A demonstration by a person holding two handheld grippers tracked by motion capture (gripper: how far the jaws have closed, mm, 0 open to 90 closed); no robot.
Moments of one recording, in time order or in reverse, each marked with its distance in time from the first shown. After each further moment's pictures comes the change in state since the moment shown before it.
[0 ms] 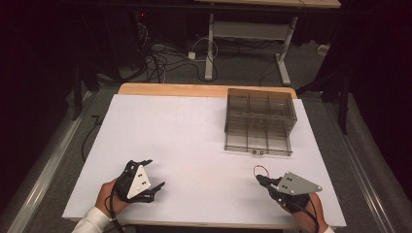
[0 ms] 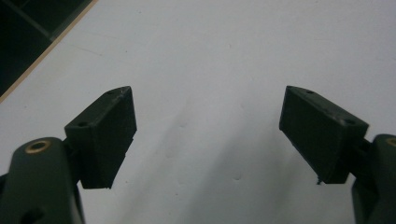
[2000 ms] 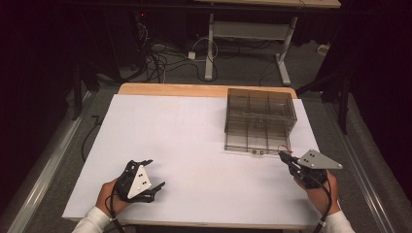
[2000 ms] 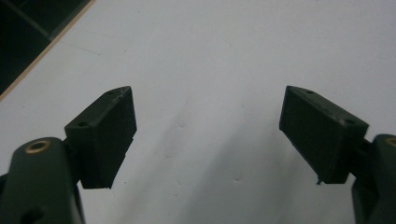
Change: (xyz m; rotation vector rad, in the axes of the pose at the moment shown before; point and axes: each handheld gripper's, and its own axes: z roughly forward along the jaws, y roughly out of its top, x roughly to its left) left arm 0.000 -0.001 0.001 0.001 -0.003 -0.001; right arm -0.074 -0.016 -0.002 0.009 -0.202 0.122
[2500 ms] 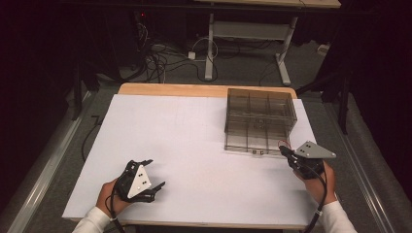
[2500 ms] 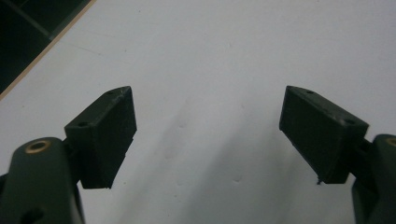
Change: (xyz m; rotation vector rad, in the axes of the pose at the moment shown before) left arm 0.000 0.000 0.001 -0.001 0.002 -0.004; right arm -0.017 0.001 0.022 0.063 -0.036 0.011
